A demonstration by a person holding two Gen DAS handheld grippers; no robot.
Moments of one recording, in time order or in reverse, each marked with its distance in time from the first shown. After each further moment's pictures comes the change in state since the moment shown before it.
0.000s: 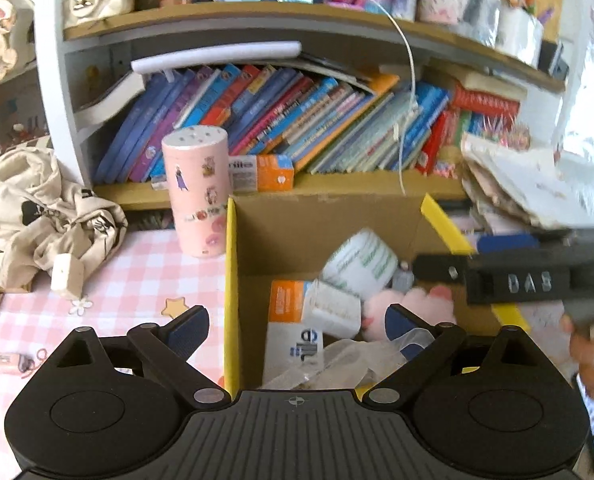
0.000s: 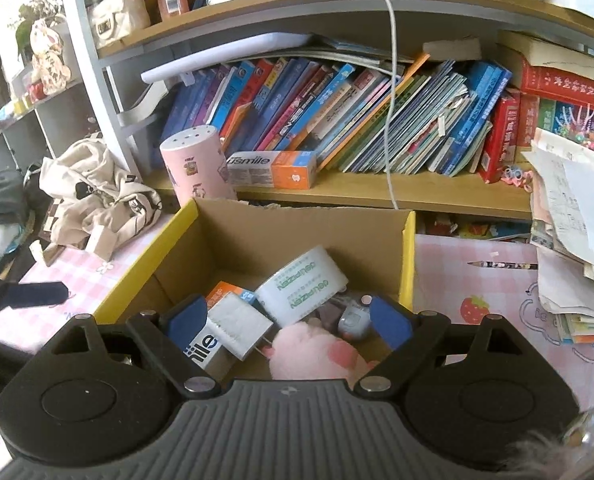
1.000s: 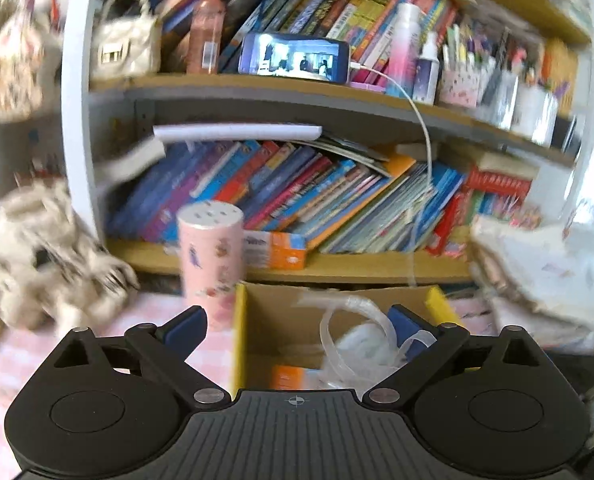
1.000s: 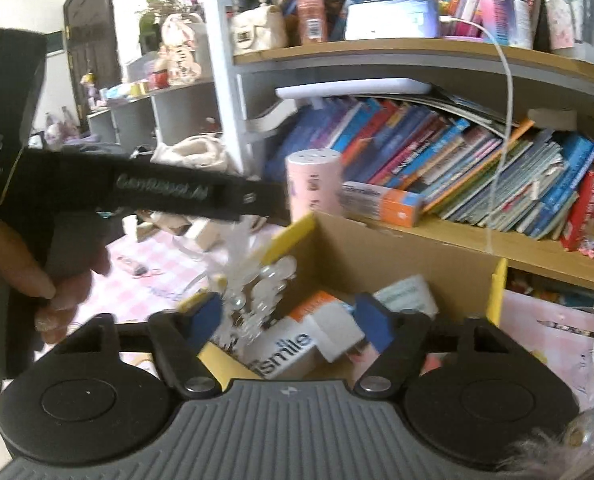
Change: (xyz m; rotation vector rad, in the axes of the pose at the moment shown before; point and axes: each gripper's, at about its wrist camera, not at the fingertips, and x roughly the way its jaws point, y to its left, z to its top) left arm -0.006 0.006 0.025 -0.125 -0.171 -0.032; right arm -0.031 0.040 -0.026 -0.213 -0.102 0.274
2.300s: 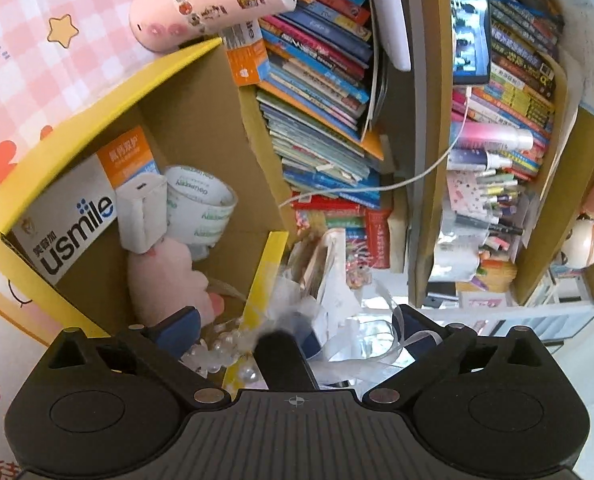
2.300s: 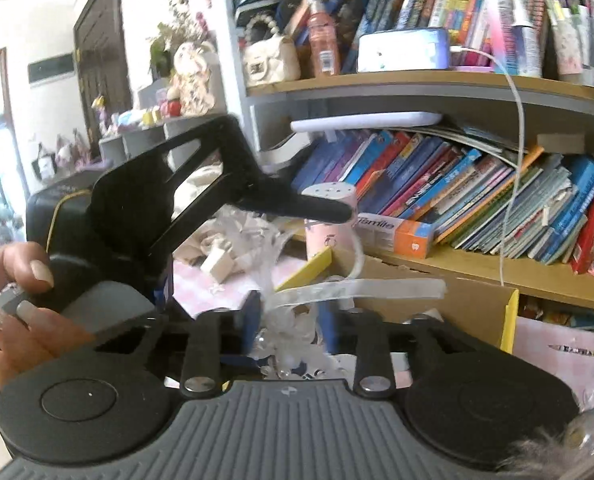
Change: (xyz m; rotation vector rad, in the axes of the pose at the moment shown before) left arm 0.056 0.057 -0.060 -1.069 0.383 -0.569; right arm -0.003 0.006 0.013 -0.024 -0.074 0.041
